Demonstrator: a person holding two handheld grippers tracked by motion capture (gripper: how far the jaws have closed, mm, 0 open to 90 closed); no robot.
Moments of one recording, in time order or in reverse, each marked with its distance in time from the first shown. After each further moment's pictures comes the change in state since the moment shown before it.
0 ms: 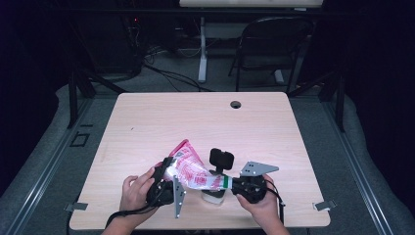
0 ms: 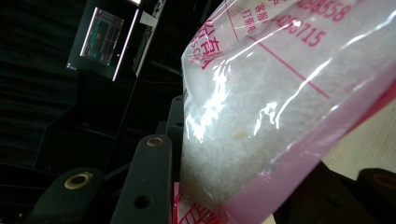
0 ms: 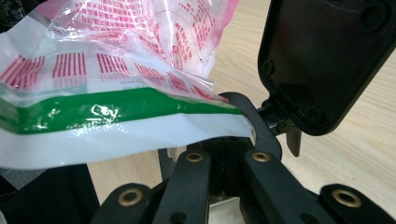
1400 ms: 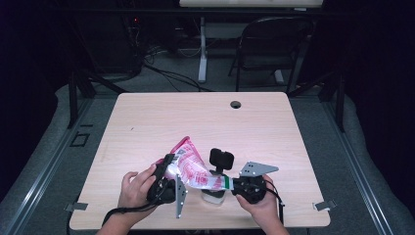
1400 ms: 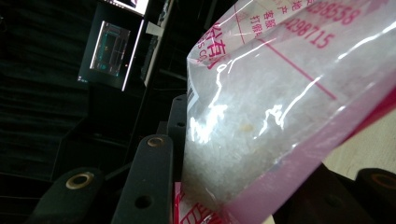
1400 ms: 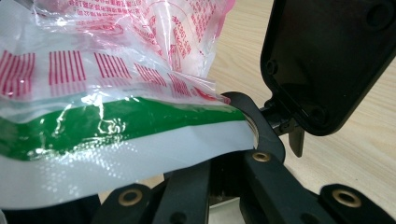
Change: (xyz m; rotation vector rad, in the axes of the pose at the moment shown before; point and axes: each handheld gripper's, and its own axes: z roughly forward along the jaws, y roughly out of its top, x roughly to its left) left arm 0.012 0.011 -0.005 -0.018 0.018 0.062; right arm 0.001 -0.001 0.001 -0.007 0.006 0.006
